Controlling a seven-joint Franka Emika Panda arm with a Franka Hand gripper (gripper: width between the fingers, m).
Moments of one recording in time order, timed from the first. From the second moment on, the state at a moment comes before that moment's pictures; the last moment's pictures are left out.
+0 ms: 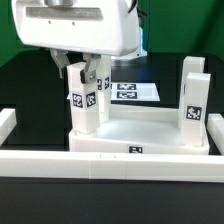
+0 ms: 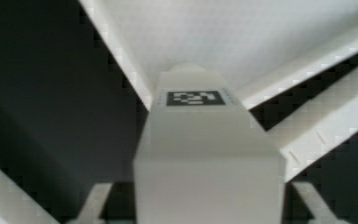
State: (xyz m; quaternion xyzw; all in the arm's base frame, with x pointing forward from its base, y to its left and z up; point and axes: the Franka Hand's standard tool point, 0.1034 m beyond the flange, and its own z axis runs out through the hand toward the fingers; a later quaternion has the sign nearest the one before) arm 0.595 -0.092 0.114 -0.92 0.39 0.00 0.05
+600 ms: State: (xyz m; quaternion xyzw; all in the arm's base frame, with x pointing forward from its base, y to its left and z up) arm 0.596 -0.085 0.114 -0.83 0.56 0.02 0.07
